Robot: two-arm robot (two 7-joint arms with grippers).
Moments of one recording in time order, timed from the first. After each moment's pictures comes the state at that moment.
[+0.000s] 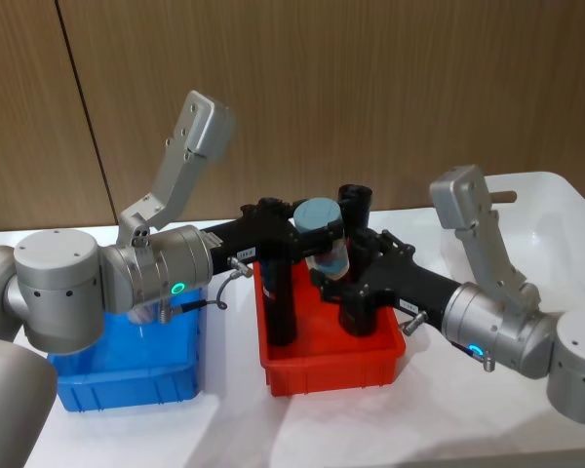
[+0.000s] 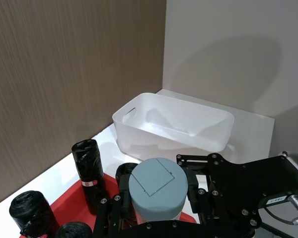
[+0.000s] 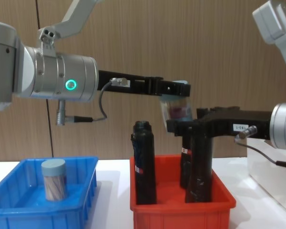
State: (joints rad) left arm -0.64 0.24 0.36 -1.30 -0.34 0.41 -0.69; right arm 0.39 0.21 -0.29 -1.40 0.17 0.16 0.54
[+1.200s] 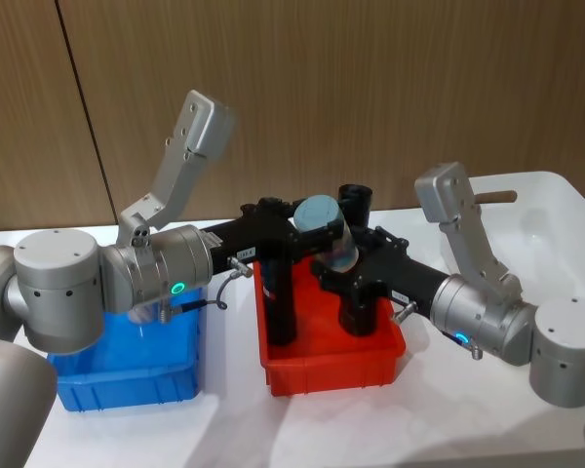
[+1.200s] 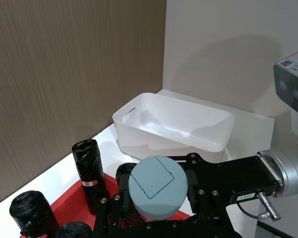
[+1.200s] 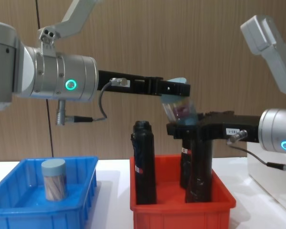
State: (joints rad) left arm -0.64 0.24 0.36 -1.30 -0.34 0.41 -0.69; right arm 0.47 0.17 -0.31 -1.26 0.14 0.11 0.52
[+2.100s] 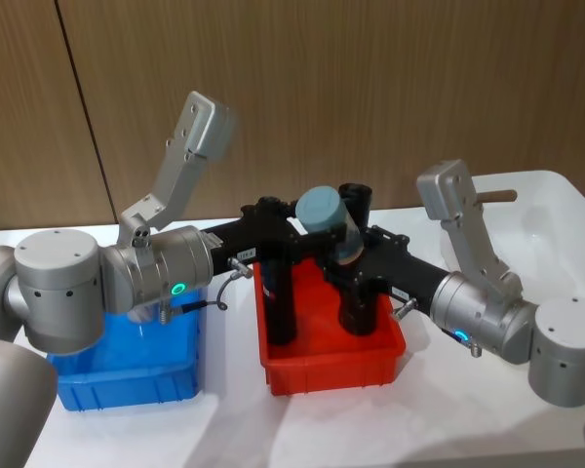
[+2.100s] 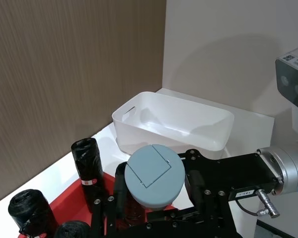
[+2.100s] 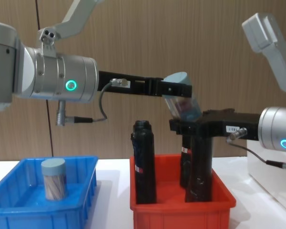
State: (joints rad) left arm -0.64 0.24 0.36 -1.30 -0.34 0.41 -0.69; right arm 0.47 0.18 -0.31 -1.26 0.15 0.10 0.51
